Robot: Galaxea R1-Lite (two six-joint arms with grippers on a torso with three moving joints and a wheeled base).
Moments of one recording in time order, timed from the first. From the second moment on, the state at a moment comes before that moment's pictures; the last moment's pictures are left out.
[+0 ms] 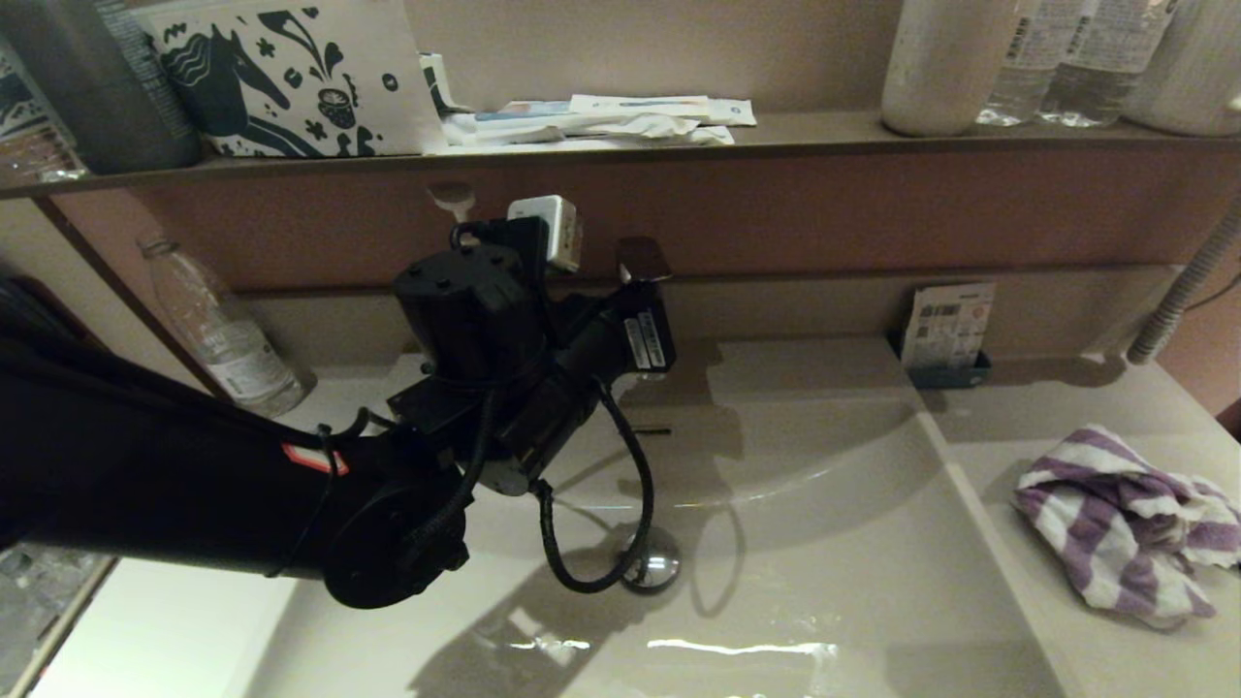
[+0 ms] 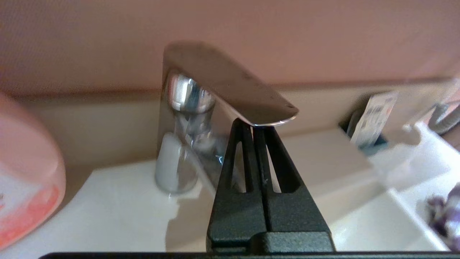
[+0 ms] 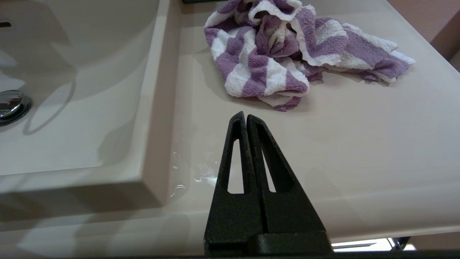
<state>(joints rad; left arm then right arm) -0.75 1.86 -0.99 -1.03 0.31 -0.10 0.00 0.00 0.00 -0.01 -0.03 0.05</state>
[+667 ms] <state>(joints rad) -0.70 1.82 -0.98 -1.04 0.31 -0.10 0.00 0.00 0.00 -0.01 -0.03 0.05</state>
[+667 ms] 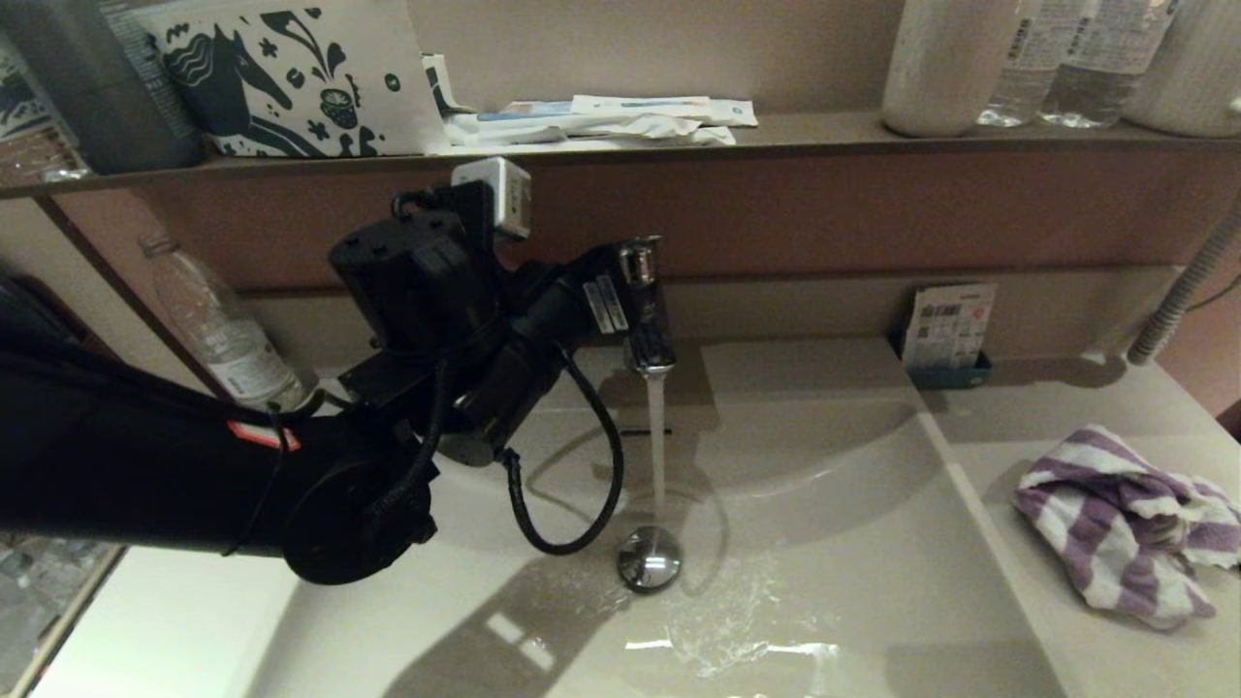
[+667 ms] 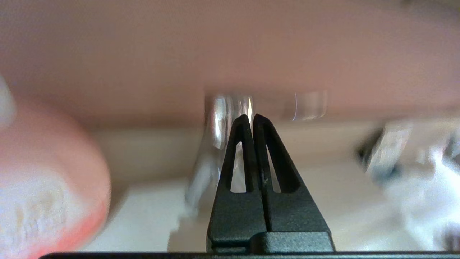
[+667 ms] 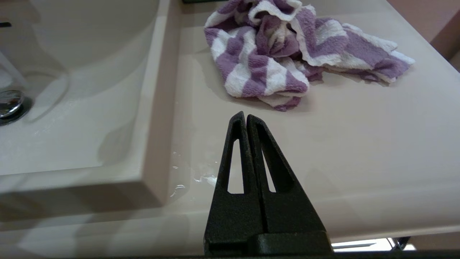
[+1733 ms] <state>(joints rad) -0.71 1.74 -0.97 -1.01 0.28 -0.03 0.00 0.00 0.00 -0.01 -0.03 0.05</state>
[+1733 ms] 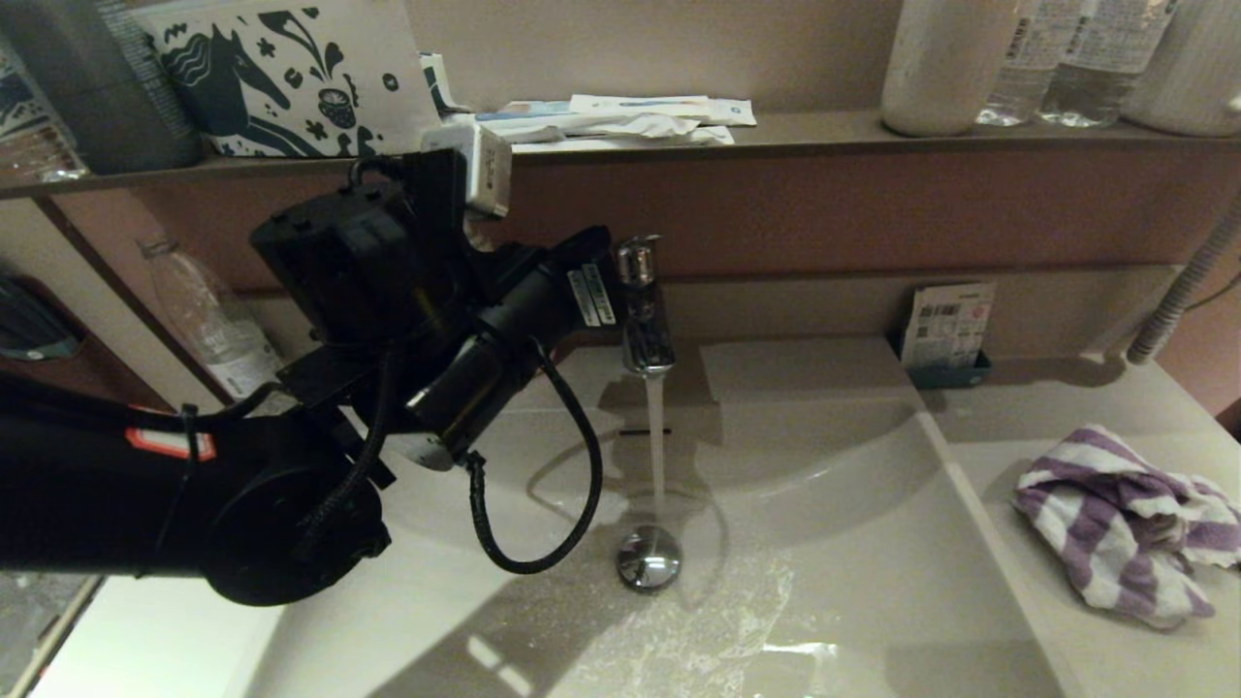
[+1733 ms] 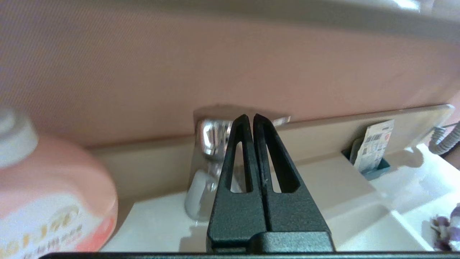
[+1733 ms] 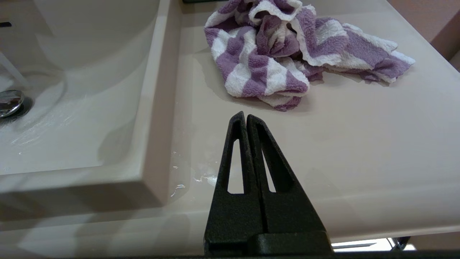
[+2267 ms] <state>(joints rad) -0.65 1.78 -1.12 -0.91 0.23 -0.03 0.00 0.00 0.00 -0.01 -0.03 0.05</state>
